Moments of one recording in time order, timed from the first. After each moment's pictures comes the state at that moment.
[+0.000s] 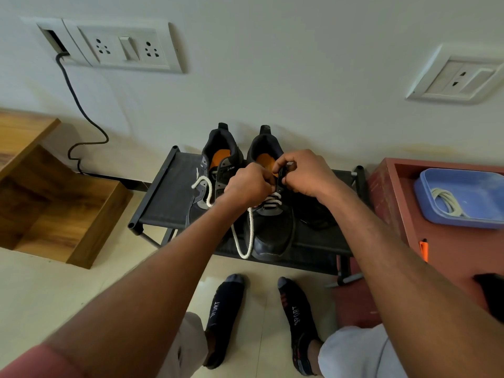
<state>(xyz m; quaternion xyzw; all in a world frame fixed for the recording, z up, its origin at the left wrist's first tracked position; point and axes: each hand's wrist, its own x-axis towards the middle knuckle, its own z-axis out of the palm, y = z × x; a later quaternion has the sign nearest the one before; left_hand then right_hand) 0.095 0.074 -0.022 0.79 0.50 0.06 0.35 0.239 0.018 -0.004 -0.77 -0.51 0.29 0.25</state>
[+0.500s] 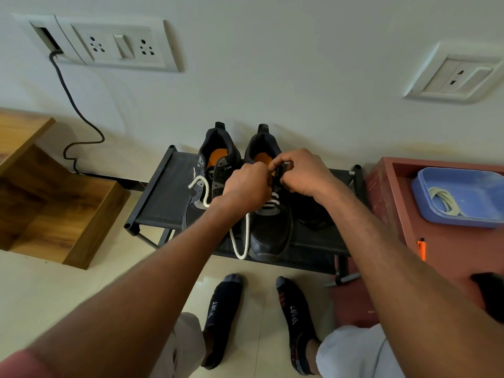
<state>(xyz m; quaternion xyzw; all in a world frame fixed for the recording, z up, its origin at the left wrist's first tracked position) 0.099 0.068 -0.019 0.85 0.48 0.02 0.20 0.238 0.018 -0.002 -0.76 -0.51 0.30 0.26</state>
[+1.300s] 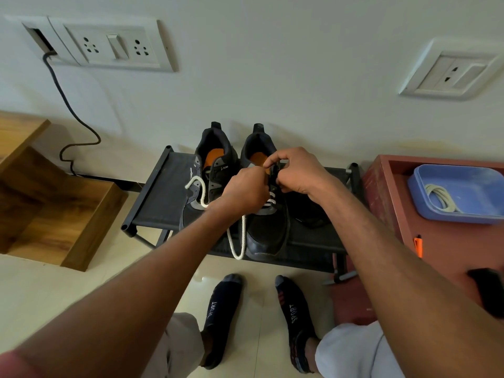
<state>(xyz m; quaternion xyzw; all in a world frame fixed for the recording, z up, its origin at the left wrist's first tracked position) 0.101 0.064 -0.020 0.85 0.48 0.00 0.24 0.234 0.017 0.000 -0.76 -0.46 0.35 0.30</state>
